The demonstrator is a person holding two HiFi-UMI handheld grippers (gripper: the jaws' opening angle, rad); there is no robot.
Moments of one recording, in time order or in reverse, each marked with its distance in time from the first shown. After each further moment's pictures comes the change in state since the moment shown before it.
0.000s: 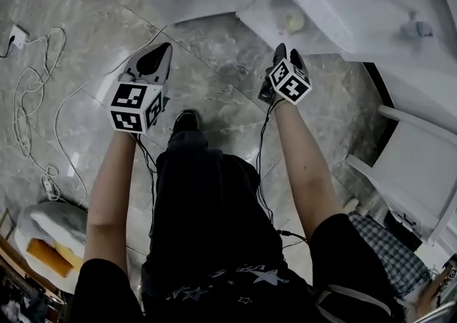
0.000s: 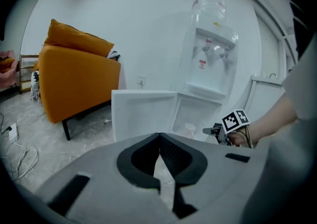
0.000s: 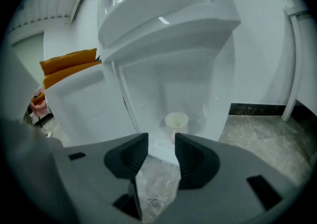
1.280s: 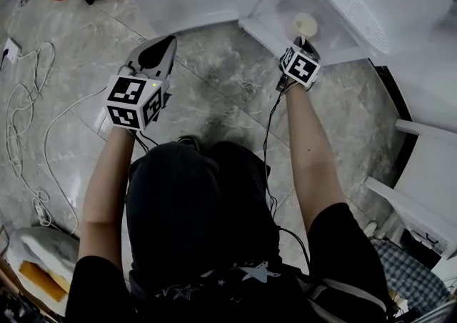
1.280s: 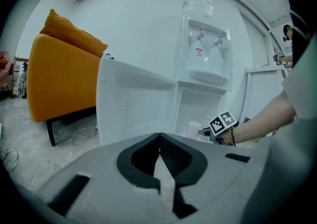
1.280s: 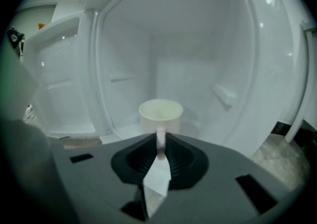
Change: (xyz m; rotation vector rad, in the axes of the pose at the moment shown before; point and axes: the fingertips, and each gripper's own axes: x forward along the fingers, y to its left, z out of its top) left arm 0.082 0.016 -0.049 0.079 -0.124 -0.039; right arm 0.126 -0.051 -0.028 -0.184 -0.013 -0.110
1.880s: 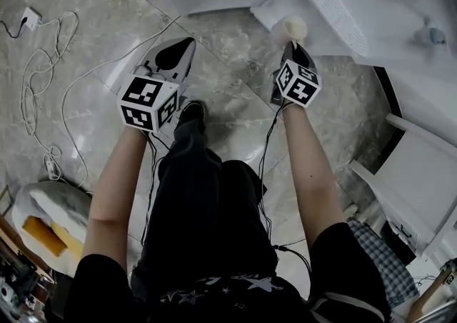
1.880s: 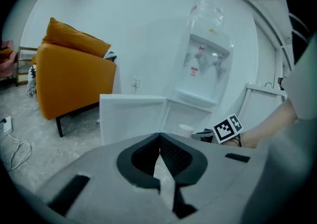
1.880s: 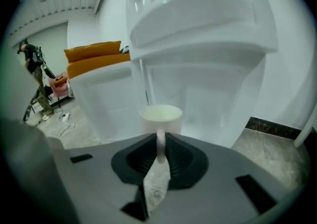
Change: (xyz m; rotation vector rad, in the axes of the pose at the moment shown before) left arm -0.077 -0.053 0.081 -0.133 0.092 -0.018; right arm -0.149 0.064 0.052 -0.024 0.040 0.274
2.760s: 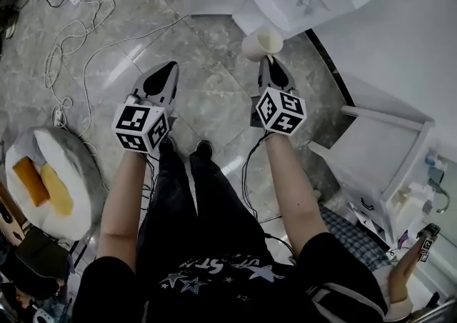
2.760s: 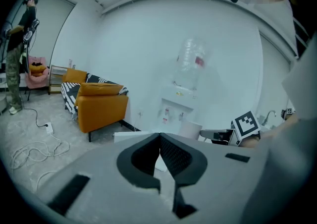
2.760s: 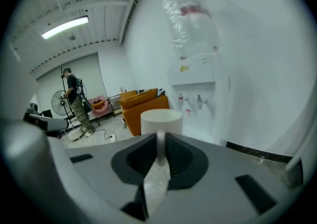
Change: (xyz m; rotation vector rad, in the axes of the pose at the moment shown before) left arm -0.300 -0.226 0.175 -0.120 -0.142 0.210; right arm -0.415 0.061 0.189 -0.030 -0.166 0.309
